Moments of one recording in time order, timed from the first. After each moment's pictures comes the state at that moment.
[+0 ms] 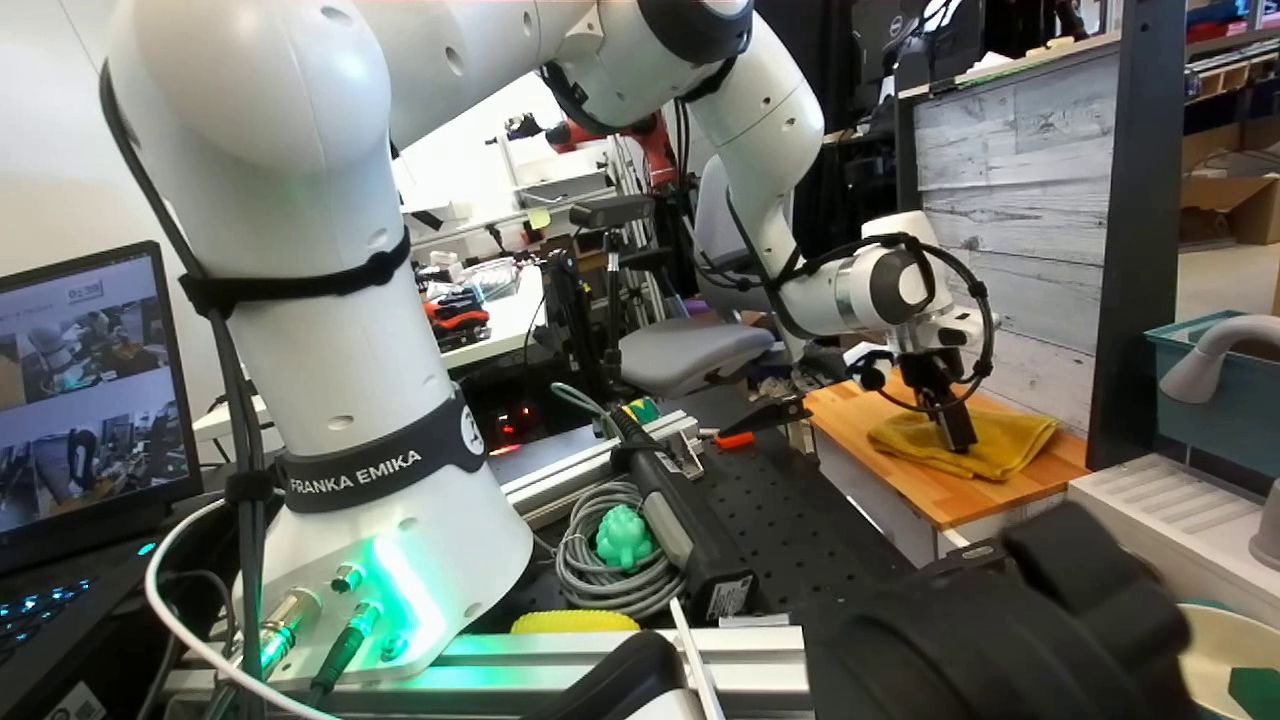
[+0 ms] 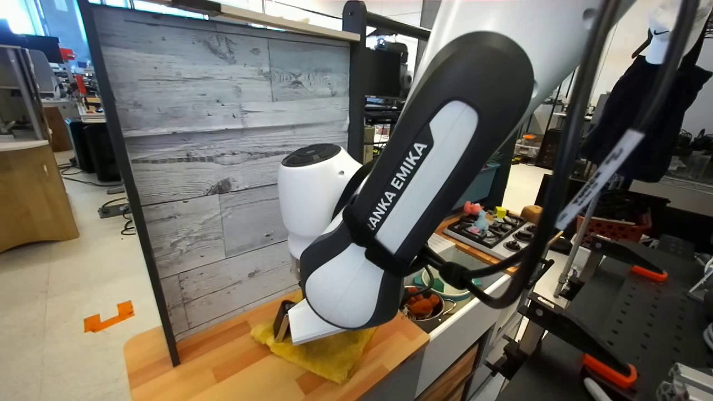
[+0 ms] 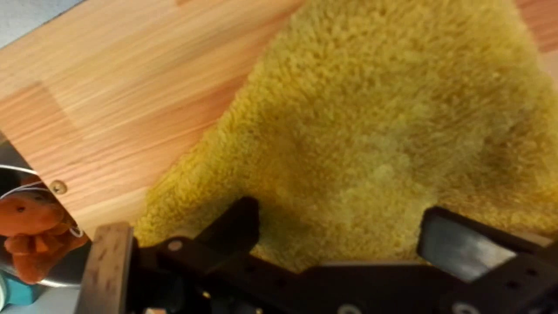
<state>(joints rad) 0.64 1.24 -0.23 -1.50 0.03 2.71 0.87</state>
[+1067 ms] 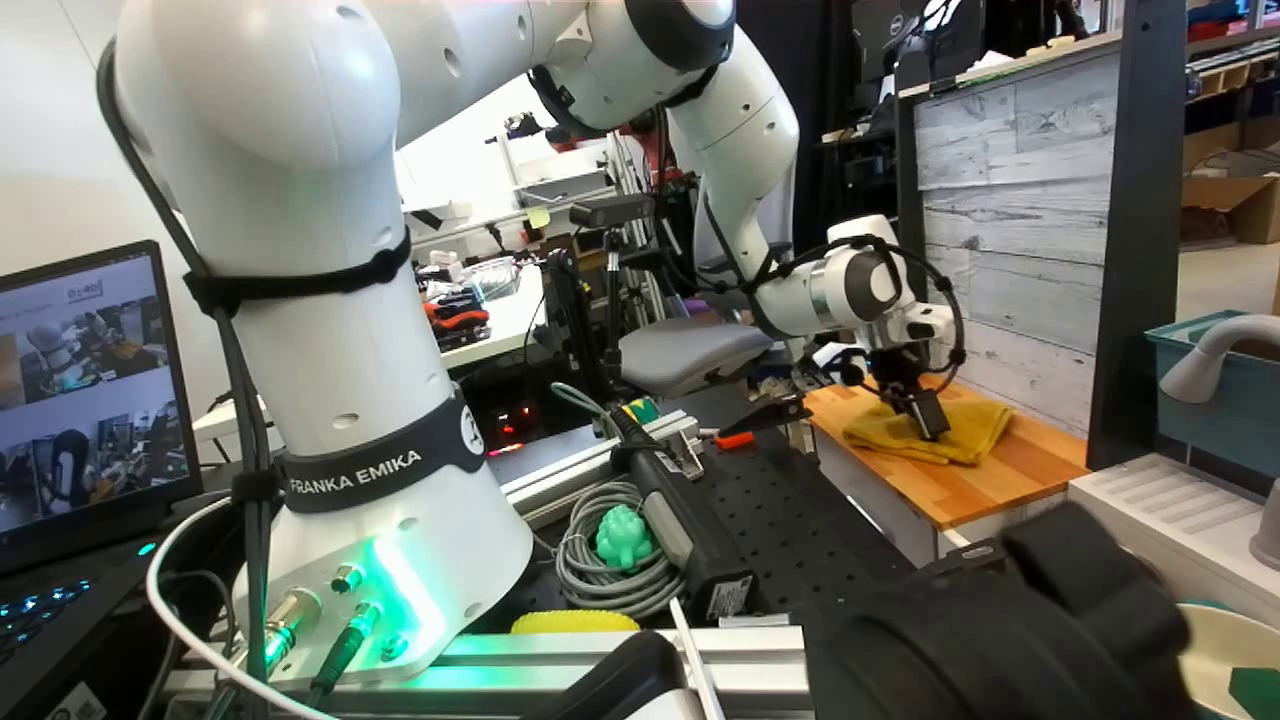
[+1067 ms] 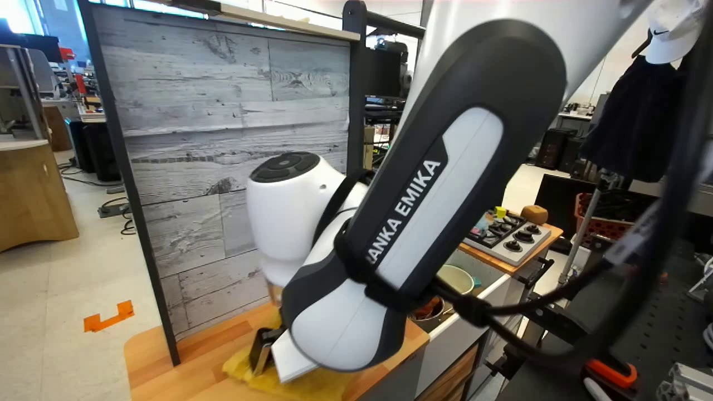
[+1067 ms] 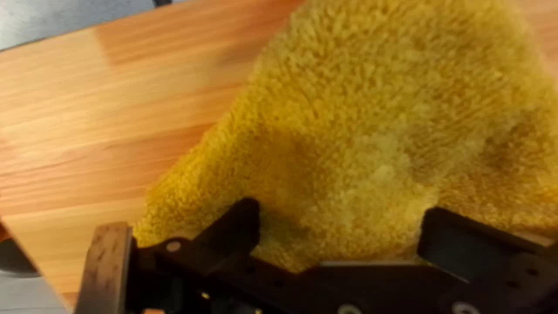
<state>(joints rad) 0.70 1.23 -0.21 -1.50 -0.04 2.72 0.82</state>
